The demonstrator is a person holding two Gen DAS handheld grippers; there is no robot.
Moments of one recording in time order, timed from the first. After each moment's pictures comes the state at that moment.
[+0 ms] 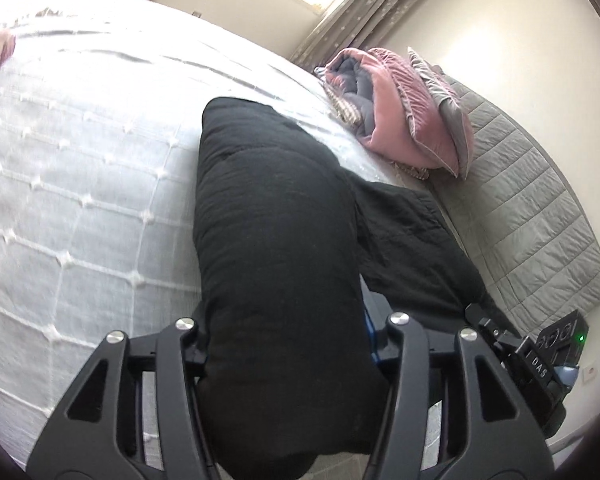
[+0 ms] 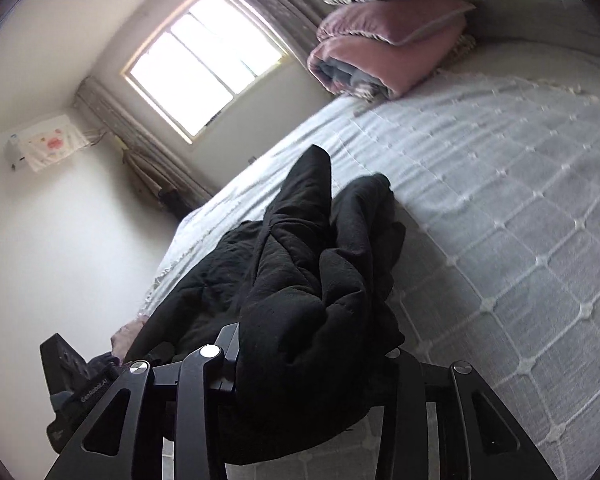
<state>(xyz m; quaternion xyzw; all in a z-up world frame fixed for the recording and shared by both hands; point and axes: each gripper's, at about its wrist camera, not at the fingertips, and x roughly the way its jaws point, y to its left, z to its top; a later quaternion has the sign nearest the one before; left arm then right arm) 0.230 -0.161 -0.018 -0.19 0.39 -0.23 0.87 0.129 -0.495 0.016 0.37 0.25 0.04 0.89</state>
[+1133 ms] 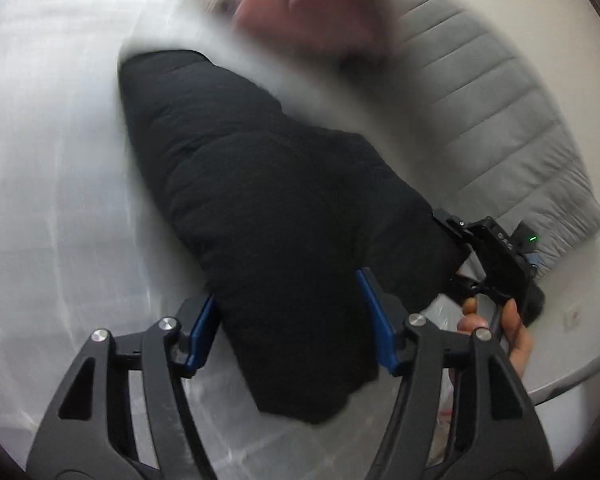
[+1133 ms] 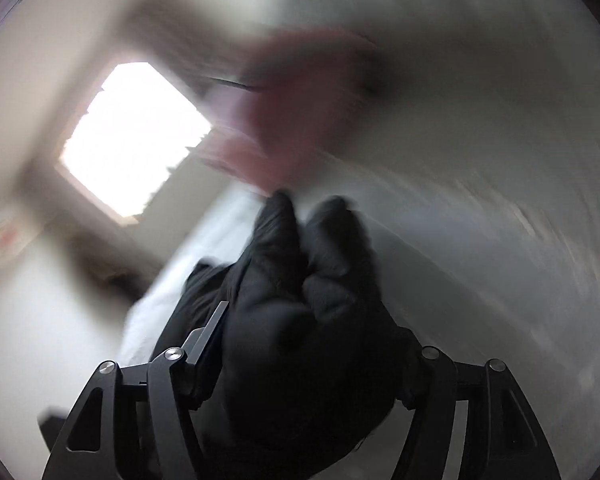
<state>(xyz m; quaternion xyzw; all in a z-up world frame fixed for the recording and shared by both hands) 0.270 -0.472 -0.118 -0.15 0.55 -0.36 0.74 0.149 -0.865 -0.085 0.54 0.31 -0.15 0.77</state>
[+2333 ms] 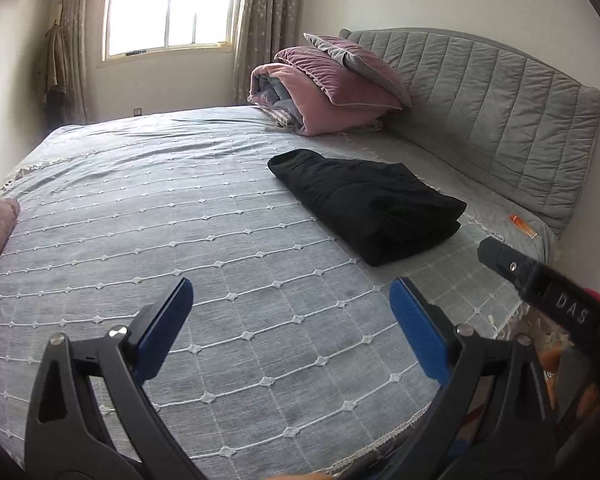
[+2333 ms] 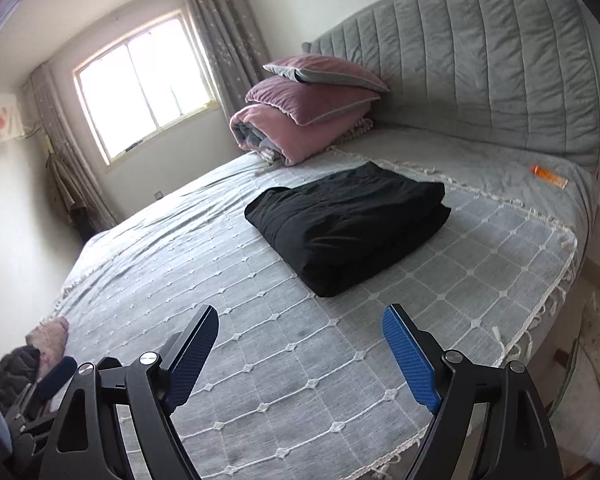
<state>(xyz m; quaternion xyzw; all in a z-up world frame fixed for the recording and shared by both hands) 0.051 -0.250 0.025 0.05 0.29 -0.25 0.92 -0.058 -0.455 0.085 0.25 0.24 -0.20 0.92</state>
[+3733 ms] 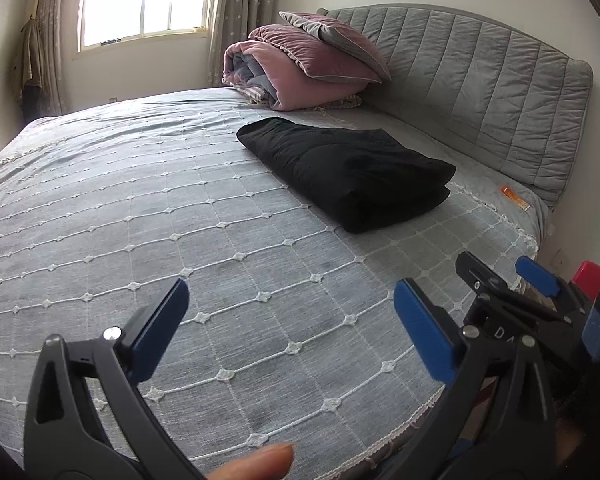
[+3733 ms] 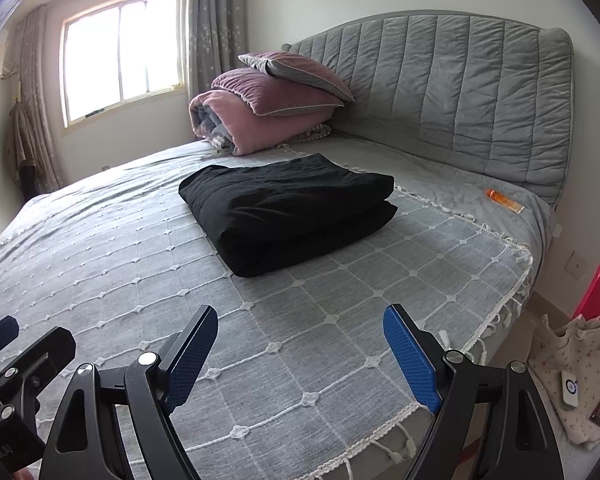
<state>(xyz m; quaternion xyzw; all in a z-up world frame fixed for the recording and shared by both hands) 0.050 -0.282 -0.028 0.06 0.31 -0.29 0.90 -0.049 -0.463 0.013 0.15 0.28 -0.29 0.90</state>
